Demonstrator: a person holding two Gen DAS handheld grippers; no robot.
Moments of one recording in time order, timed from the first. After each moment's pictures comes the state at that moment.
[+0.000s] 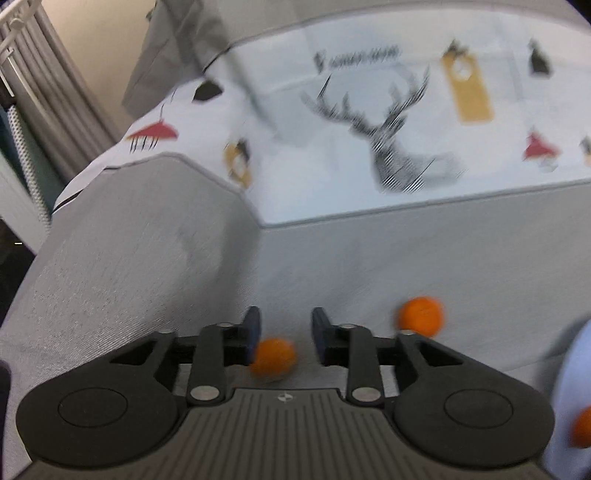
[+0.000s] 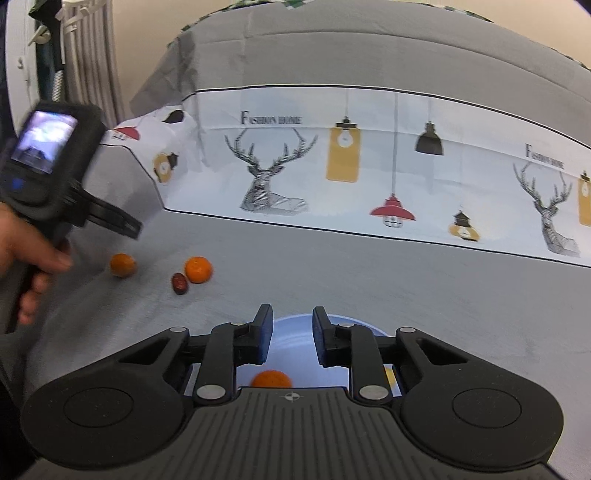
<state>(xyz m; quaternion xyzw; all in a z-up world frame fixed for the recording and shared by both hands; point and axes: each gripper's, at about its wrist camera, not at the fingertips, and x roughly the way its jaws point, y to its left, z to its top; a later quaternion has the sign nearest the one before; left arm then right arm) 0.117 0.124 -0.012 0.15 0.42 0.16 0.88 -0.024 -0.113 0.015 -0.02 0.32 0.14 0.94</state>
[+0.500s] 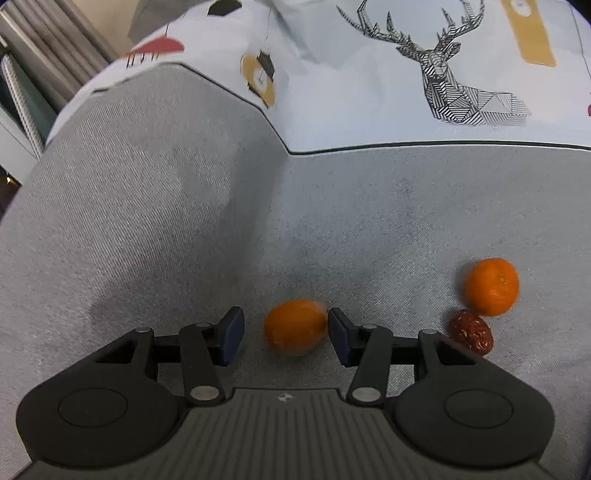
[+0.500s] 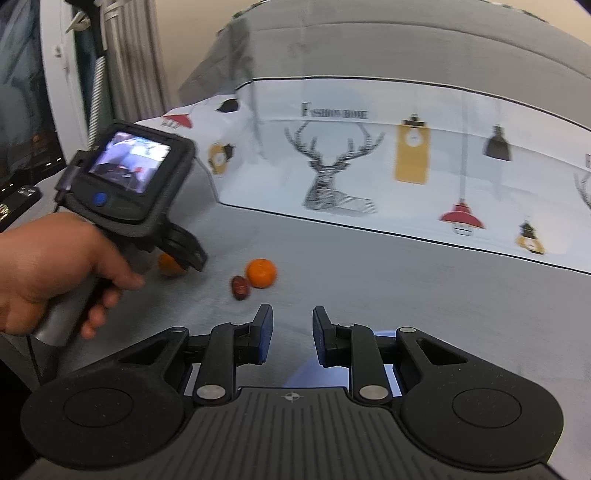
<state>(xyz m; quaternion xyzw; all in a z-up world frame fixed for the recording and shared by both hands) 0.146 0.158 -0.053 0.13 0.50 0.20 0.84 -0.003 -0.062 0.007 -0.02 0.32 0.22 0.92</state>
